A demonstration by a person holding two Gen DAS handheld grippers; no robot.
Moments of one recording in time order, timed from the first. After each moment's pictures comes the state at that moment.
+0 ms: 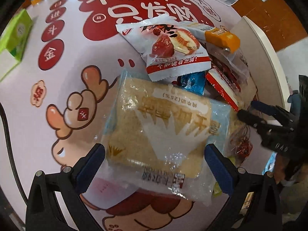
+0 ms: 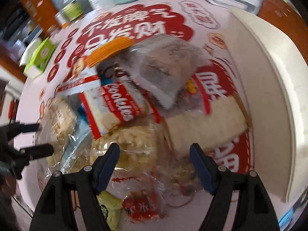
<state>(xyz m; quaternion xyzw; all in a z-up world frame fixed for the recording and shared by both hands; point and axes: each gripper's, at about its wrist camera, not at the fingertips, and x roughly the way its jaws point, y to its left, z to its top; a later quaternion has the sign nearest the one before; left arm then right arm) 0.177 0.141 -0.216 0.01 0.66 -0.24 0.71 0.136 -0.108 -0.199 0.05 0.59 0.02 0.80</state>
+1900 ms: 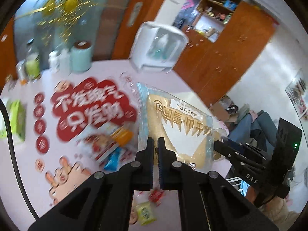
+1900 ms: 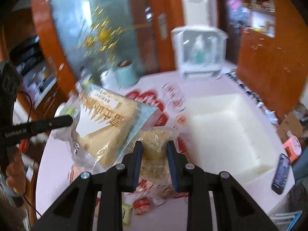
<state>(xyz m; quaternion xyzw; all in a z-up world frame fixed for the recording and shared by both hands) 0.151 0.059 0.024 -0.05 0.44 -0.35 0.82 0.044 -0.166 0.006 0.09 0.37 -0.04 0.92</state>
